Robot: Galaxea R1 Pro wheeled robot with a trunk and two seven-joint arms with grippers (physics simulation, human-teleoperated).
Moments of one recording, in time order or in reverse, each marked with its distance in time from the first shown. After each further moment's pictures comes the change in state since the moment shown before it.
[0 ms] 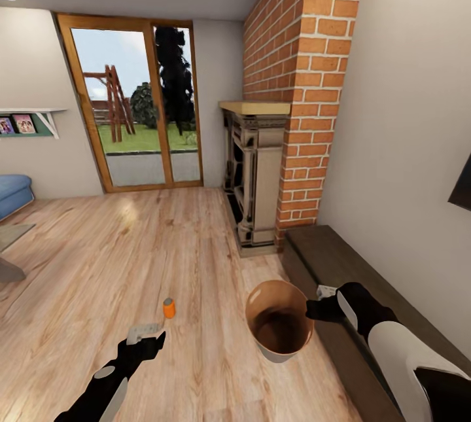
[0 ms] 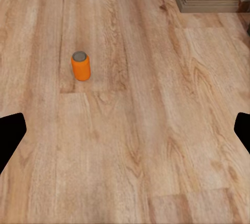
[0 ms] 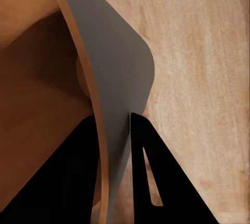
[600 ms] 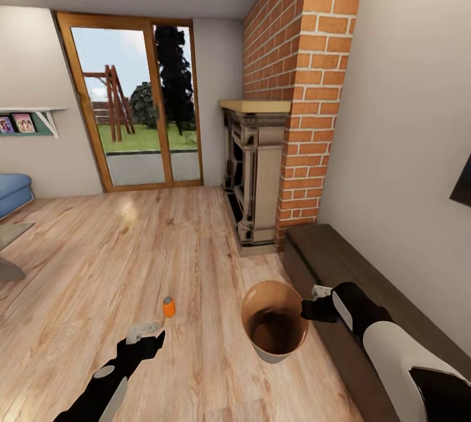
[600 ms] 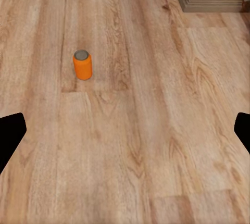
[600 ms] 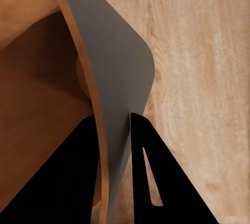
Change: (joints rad) left arm 0.000 0.000 0.004 -0.004 0.003 0.002 0.007; right arm 0.000 0.024 0.000 0.000 0.004 0.001 0.000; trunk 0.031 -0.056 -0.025
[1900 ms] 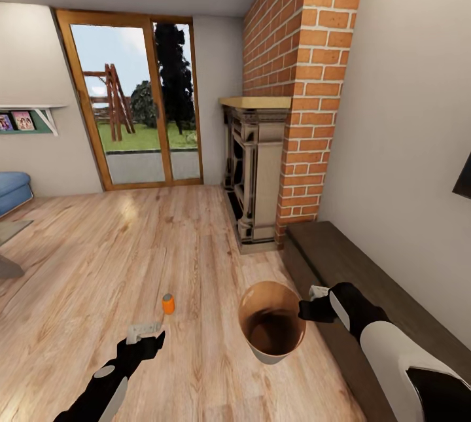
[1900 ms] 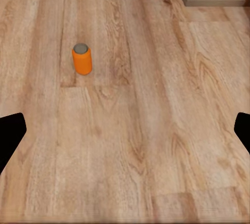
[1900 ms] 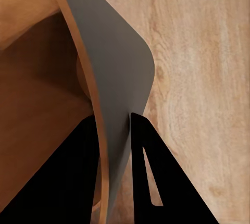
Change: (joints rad) left arm 0.000 0.000 -0.002 0.000 -0.002 0.005 0.002; right arm 0.000 0.013 0.002 0.001 0.006 0.000 0.000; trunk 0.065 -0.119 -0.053
